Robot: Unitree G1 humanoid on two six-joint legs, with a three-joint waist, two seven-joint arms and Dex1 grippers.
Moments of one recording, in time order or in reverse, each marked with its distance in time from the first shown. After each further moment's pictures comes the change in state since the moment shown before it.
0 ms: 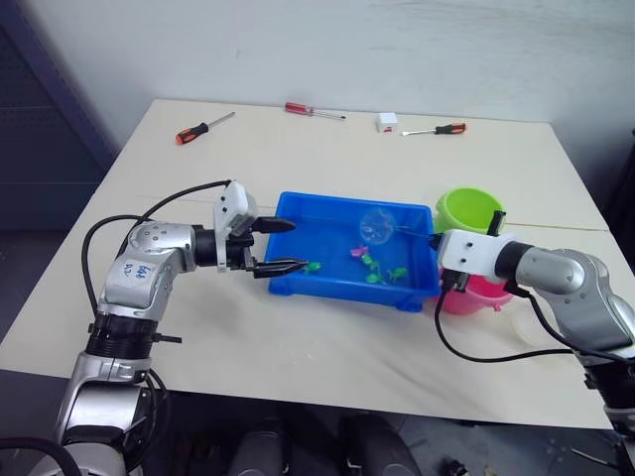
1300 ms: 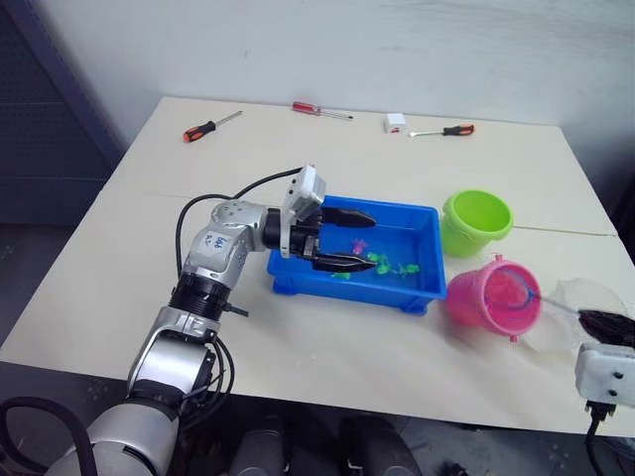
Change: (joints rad) left arm -0.280 -0.286 -0.121 0.358 -0.025 -0.165 -0.214; right arm 1.178 -0.058 -1.027 -0.562 -0.133 -0.238 0.034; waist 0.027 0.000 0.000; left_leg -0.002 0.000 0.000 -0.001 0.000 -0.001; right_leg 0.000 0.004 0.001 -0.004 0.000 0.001
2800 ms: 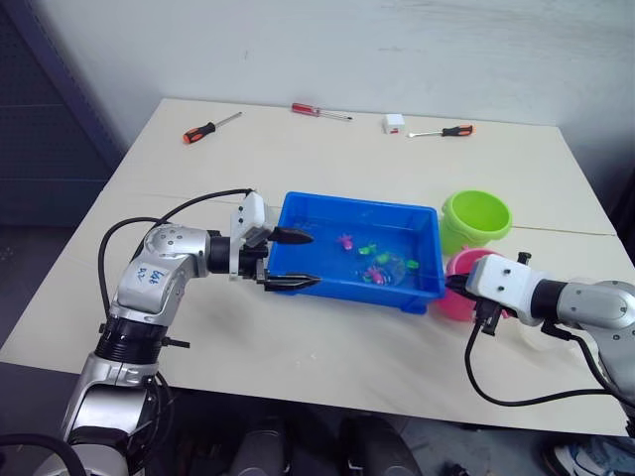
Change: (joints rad) left arm 0.275 0.262 0.062 -0.389 0.022 0.153 0.158; right arm -0.838 0.022 0.752 0.232 0.400 0.587 0.147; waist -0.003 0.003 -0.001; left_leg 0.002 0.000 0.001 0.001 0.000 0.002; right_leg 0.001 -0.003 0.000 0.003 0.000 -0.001
